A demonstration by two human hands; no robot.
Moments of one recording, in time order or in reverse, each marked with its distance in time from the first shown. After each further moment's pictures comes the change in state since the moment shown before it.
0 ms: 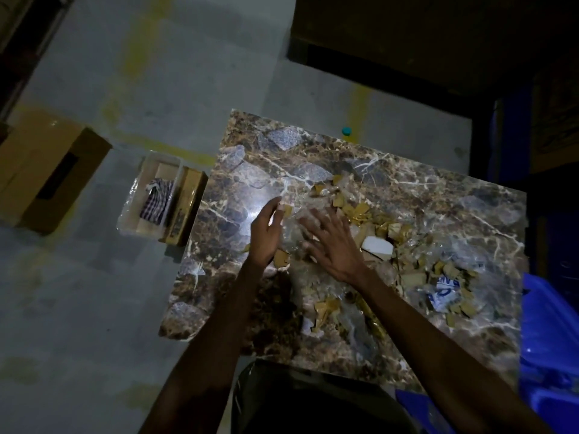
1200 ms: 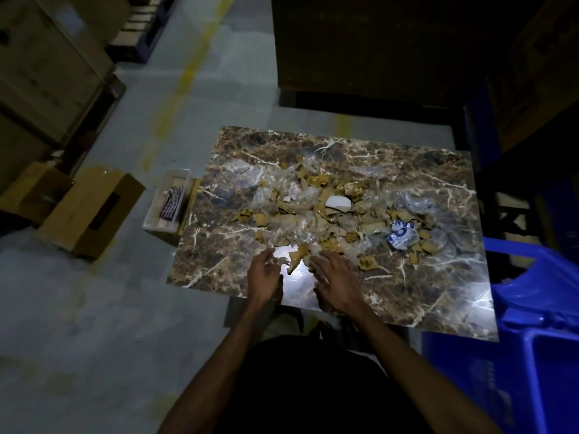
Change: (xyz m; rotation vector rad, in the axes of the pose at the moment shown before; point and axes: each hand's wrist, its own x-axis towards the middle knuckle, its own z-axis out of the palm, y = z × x) left_hand -0.258 -0.043 0.049 0.306 0.142 0.043; right_hand -0.258 -0.019 0.047 0.108 0.112 0.200
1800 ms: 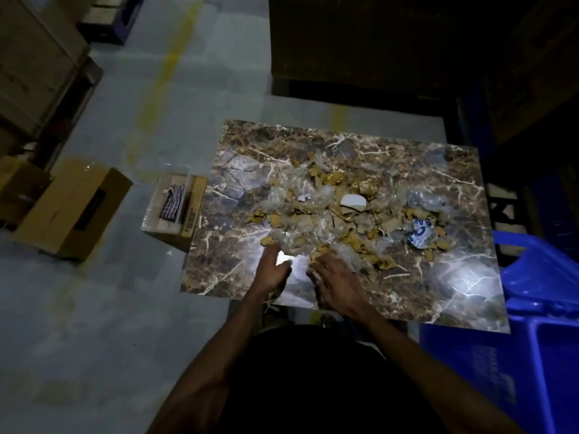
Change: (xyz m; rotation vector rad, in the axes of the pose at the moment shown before) left_hand 0.070 -0.037 -0.029 0.078 -0.337 -0.027; right_hand 0.026 -0.045 0.032 -0.040 0.075 -0.149
